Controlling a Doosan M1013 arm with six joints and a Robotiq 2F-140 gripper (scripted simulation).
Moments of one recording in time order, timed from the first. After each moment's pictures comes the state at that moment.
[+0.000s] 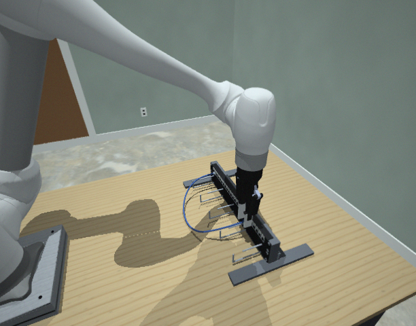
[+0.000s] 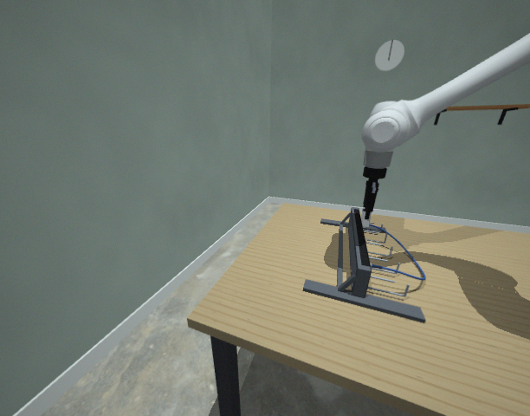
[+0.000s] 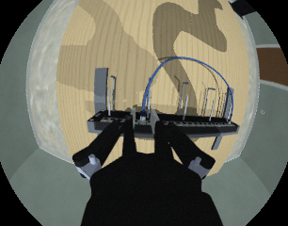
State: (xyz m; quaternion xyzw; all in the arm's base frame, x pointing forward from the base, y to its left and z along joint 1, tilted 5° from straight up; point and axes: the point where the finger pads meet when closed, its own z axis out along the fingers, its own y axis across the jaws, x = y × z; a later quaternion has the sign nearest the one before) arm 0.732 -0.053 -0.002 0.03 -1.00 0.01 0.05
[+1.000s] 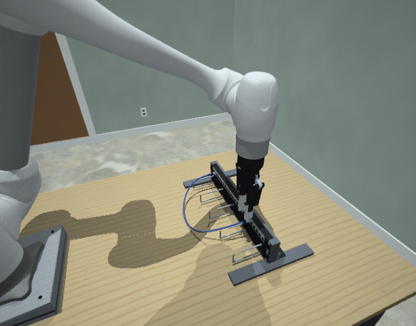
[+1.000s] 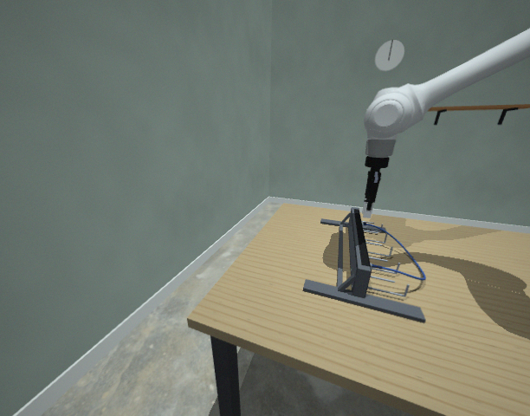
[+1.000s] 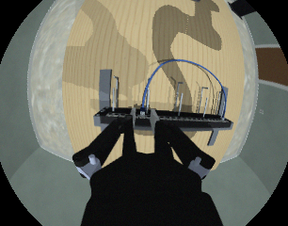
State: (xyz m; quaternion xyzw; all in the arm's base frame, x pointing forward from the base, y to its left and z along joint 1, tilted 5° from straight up) arm 0.735 -0.053 0.036 0.03 -1.00 0.01 0.05
